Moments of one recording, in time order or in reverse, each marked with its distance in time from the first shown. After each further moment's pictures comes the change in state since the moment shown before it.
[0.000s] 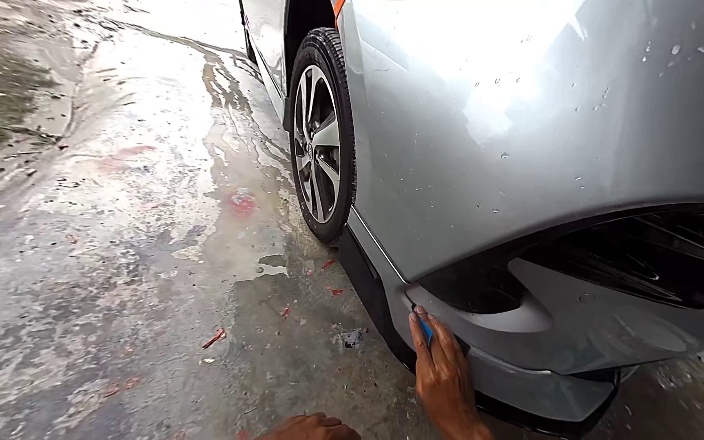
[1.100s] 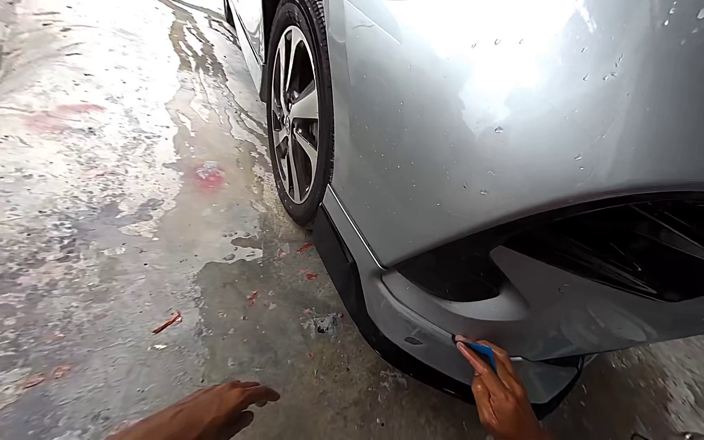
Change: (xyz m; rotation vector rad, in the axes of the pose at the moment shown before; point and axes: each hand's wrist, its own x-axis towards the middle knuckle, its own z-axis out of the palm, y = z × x) left_hand -0.024 -0.085 0.006 -0.075 0.084 -0.163; right_hand -0.068 0.121 -0.067 0.390 -0.100 -0.034
